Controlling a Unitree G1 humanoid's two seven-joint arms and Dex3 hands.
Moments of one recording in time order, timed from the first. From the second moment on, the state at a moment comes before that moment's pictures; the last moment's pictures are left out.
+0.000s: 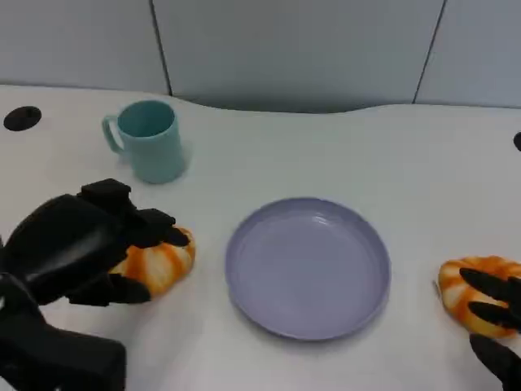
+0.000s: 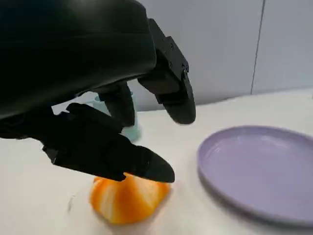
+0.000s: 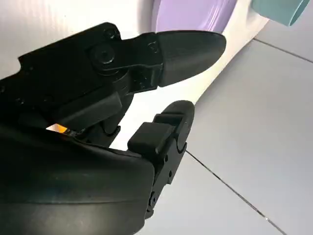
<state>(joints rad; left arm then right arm) -0.17 0.57 -0.05 0.07 0.72 -0.55 -0.20 0.32 -0.16 -0.10 -0.03 -0.24 -0.43 -0.07</state>
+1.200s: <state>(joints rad) -0.84 0.32 -0.69 1.21 1.02 -0.22 0.07 0.36 -0.16 -0.09 -0.12 -0.25 -0.38 -0.08</state>
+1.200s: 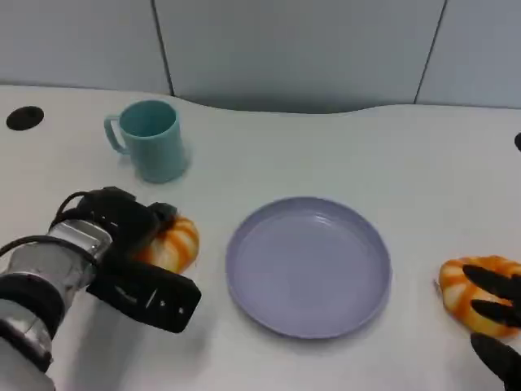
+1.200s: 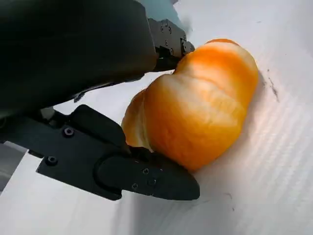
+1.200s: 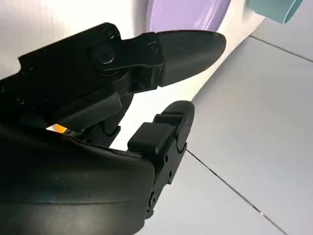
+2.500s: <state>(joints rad) -0.81 0.37 -0.45 1.21 0.62 -0.51 0.23 0.35 -0.15 -0.10 -0.13 -0.28 -0.38 -0.10</state>
